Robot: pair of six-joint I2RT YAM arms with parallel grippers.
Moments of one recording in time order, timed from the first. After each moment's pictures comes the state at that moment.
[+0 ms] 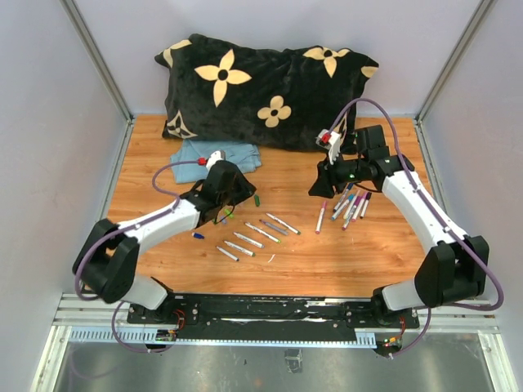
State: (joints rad) left arm -0.60 1.50 0.89 -0.05 -0.23 -0.97; right arm 0.26 1.42 1.22 -0.68 -0.78 -0.39
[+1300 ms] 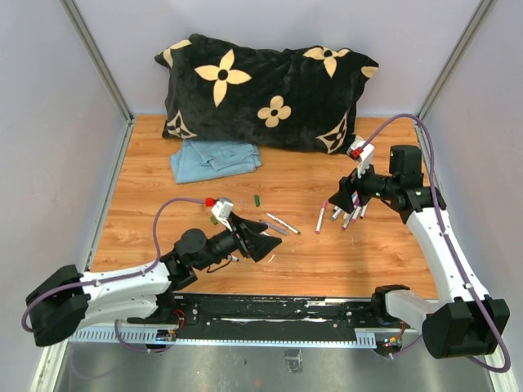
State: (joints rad) left arm -0.96 0.92 0.24 0.78 0.02 -0.68; right arm 0.10 1.08 1.00 -0.61 -0.71 -0.42
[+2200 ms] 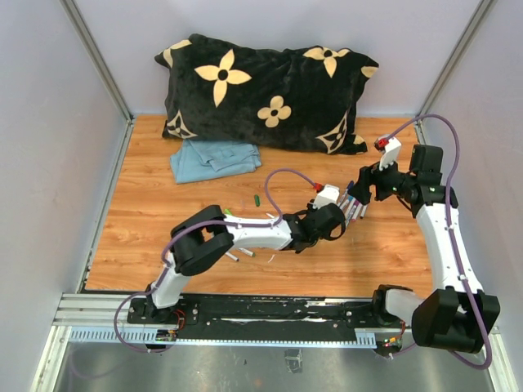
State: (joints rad) left arm -1.18 2.05 1.38 -0.02 -0.54 -0.58; right arm -0.11 1.12 1.00 -0.61 -0.67 -0.34
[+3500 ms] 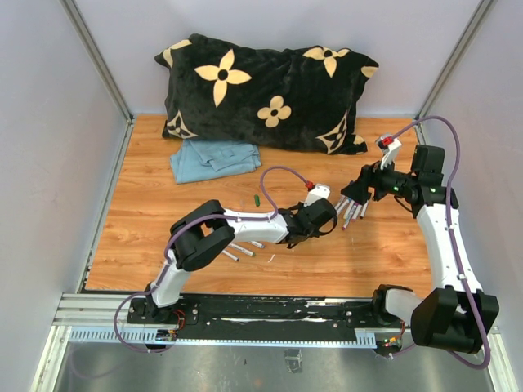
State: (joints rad) left arm -1.11 2.12 1.42 -0.13 -0.48 -0.56; right arm -0.13 1.12 0.99 -0.58 -0.88 -0.25
